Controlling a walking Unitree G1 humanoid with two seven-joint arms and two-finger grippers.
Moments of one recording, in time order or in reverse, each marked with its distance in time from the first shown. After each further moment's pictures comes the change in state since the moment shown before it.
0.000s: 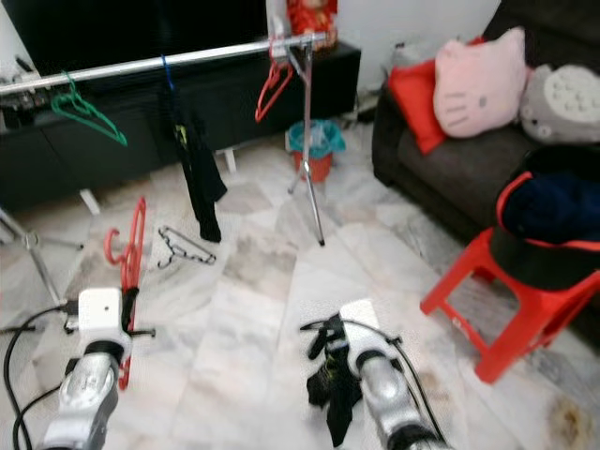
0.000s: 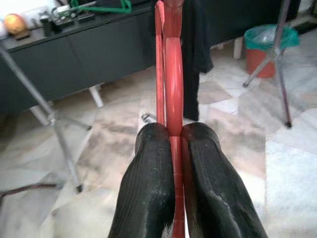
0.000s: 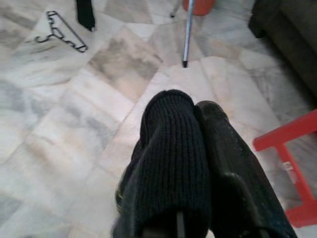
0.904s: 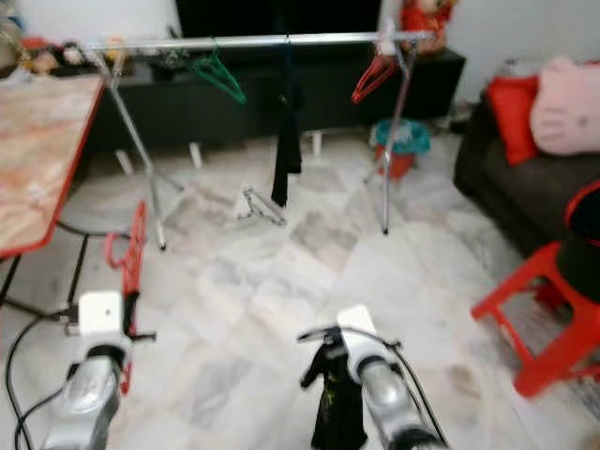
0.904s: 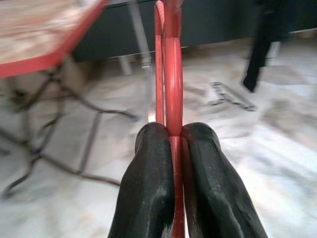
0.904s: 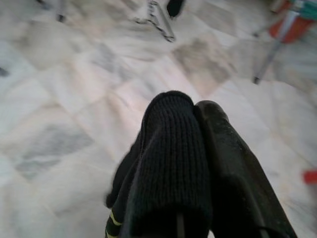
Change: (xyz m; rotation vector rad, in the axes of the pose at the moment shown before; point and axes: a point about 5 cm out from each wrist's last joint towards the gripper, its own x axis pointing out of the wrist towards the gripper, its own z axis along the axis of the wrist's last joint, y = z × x) left arm -0.005 0.001 -0.006 -0.005 0.022 0.014; right arm -0.003 0.003 -0.007 -0.045 0.022 0.026
